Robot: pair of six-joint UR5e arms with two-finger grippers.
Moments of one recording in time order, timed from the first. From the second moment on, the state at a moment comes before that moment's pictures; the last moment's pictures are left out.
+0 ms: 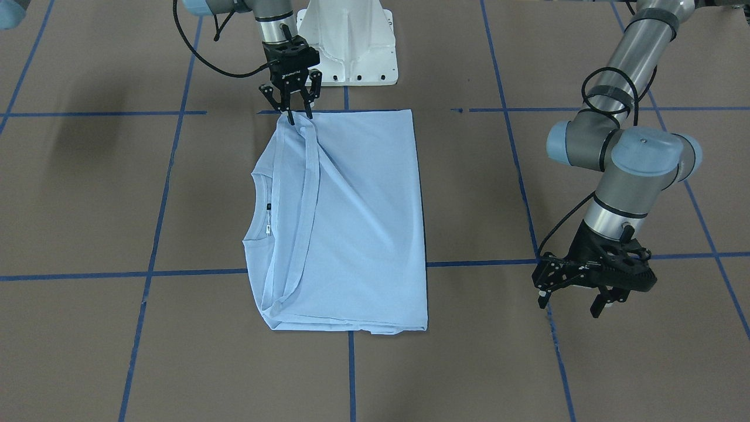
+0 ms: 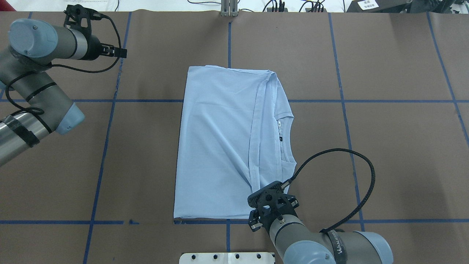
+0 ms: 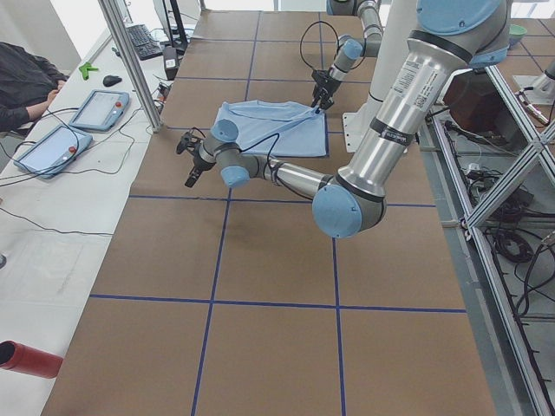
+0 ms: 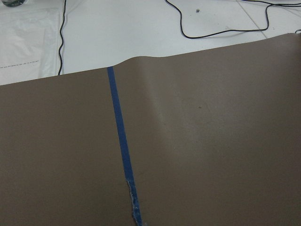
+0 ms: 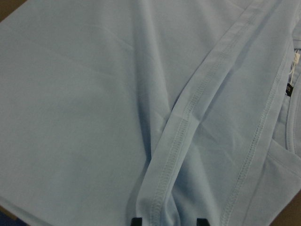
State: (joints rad) left arm -0.93 -2.06 -1.29 -2.40 -1.77 -0.79; right arm 0.03 -1.25 1.98 -1.38 1.14 1.01
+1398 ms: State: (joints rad) left arm -0.93 -2.06 -1.29 -2.40 -1.77 -0.79; right arm 0.00 -1.25 1.98 -1.38 1.13 0.90
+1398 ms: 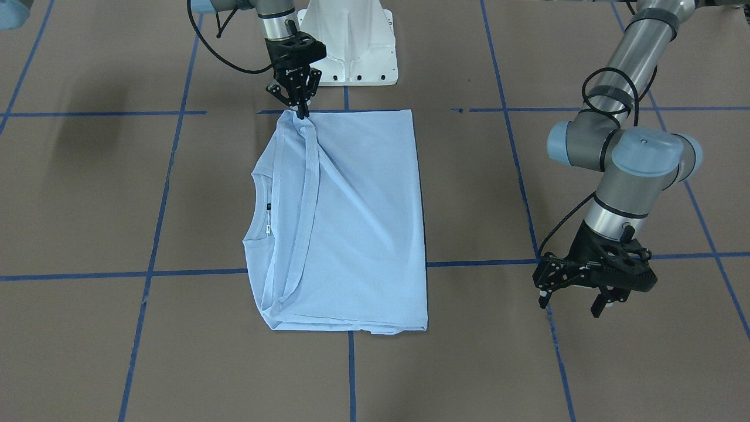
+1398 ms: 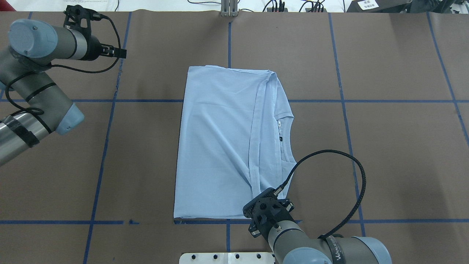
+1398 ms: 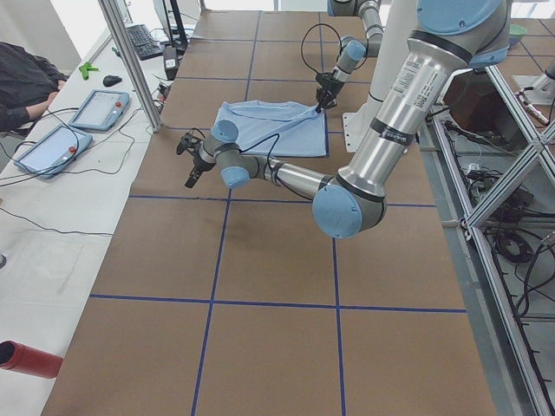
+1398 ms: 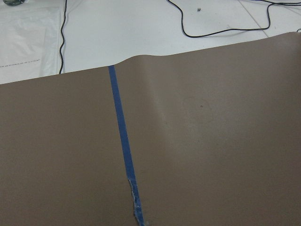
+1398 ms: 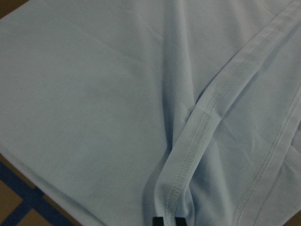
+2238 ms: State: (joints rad) left arm -0.93 -2.06 -1.29 -2.40 -1.77 -0.79; right arm 0.02 -1.25 1.98 -1.38 1.08 0.93
